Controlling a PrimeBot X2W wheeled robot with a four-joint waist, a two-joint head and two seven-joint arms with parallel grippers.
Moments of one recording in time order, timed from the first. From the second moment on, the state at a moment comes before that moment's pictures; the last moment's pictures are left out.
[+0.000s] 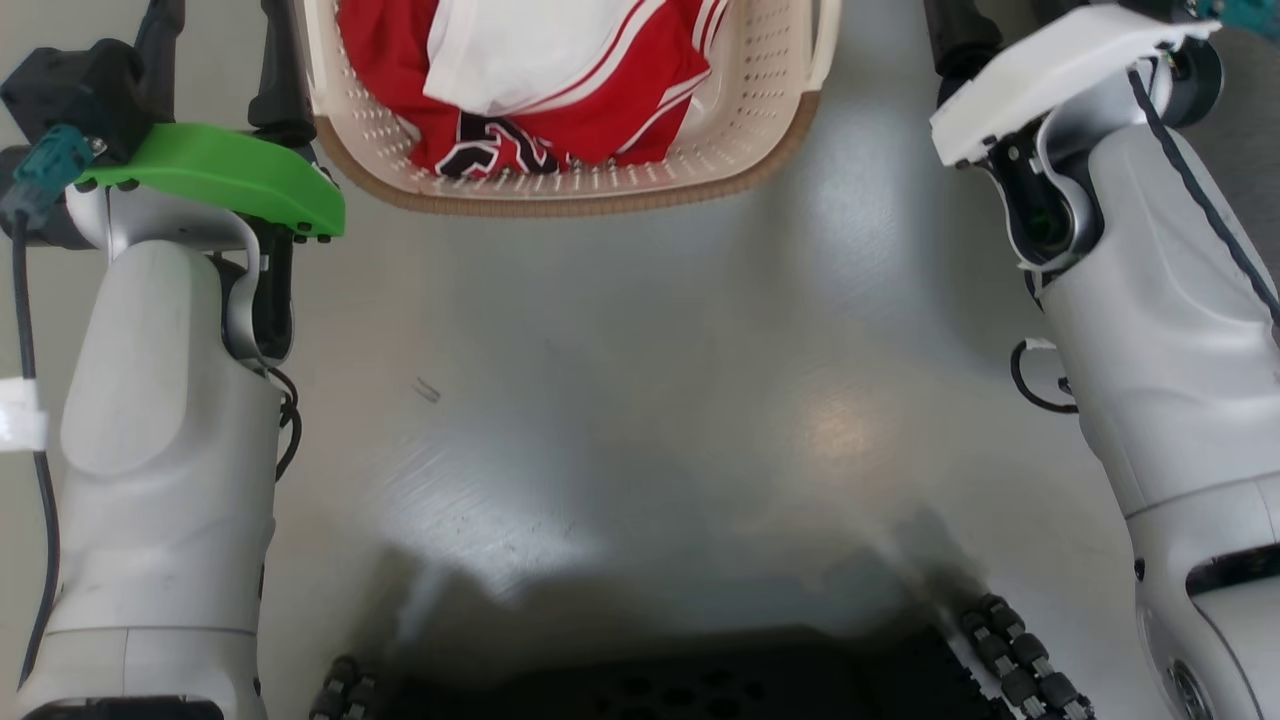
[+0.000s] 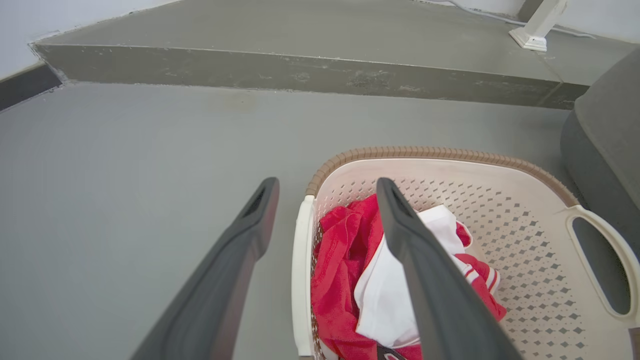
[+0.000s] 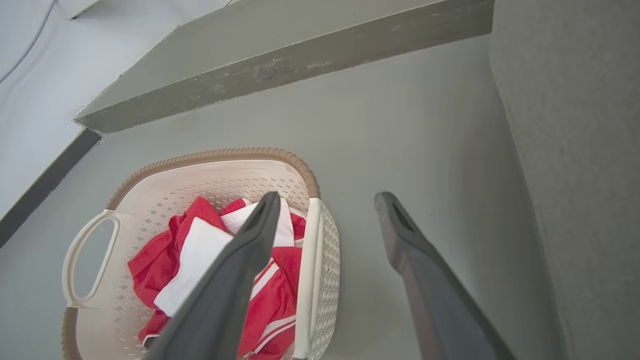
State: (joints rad) left arm -0.81 0.03 -0.10 0.53 -0.29 -0.08 -0.24; right arm -0.88 -0.09 0.22 0.64 0.39 0.11 -0.11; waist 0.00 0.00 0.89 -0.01
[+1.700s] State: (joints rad) left arm -1.10 0.01 -0.16 0.95 -0.36 -0.12 -0.17; right arm -1.15 -0.07 0.44 0.98 0.62 0.12 -0.07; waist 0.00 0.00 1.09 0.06
